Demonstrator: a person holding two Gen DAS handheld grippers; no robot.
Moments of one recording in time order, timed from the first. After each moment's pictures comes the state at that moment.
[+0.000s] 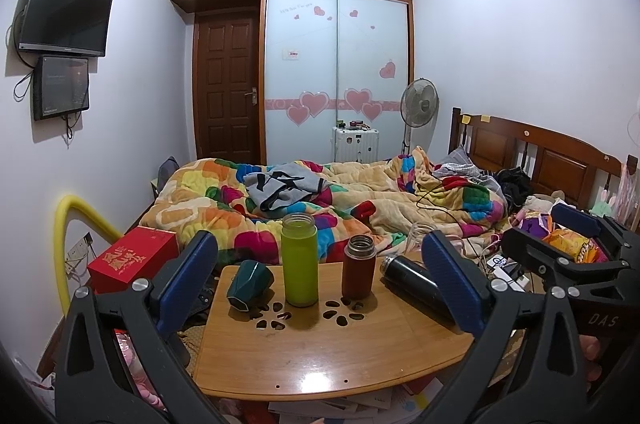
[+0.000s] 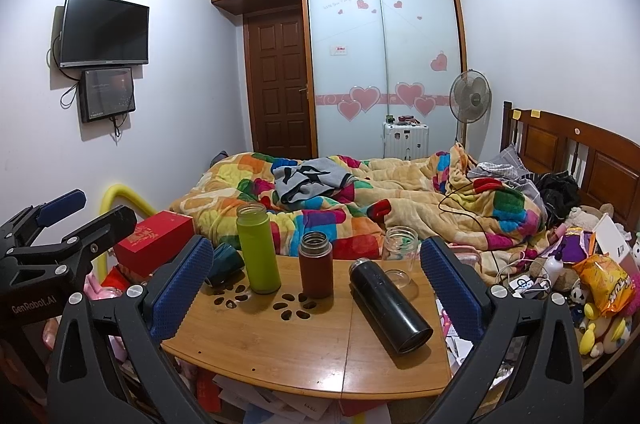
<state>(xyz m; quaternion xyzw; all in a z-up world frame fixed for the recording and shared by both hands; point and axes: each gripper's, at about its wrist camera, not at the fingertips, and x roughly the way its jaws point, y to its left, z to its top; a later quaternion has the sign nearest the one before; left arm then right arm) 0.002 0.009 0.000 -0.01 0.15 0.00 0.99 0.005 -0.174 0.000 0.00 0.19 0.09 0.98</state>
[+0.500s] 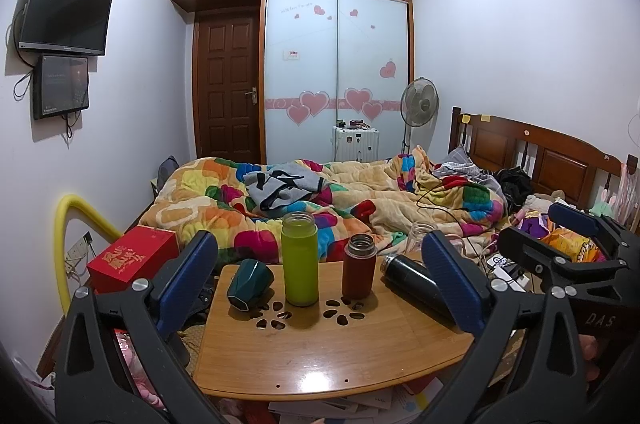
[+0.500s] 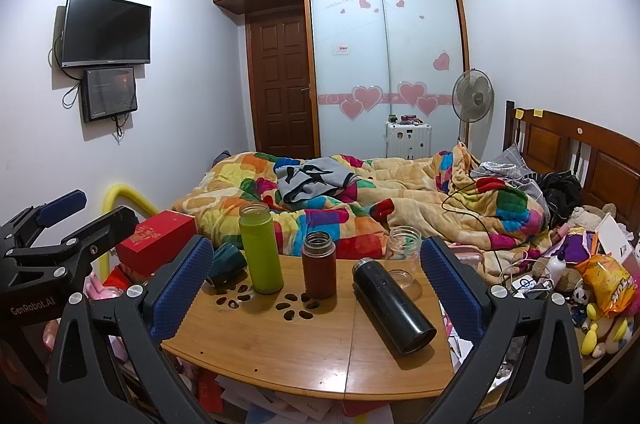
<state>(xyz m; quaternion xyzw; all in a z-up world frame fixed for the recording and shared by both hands) 0.001 0.013 0.002 -0.01 0.15 0.00 0.99 0.005 -0.174 0.000 0.00 0.19 0.09 0.98</state>
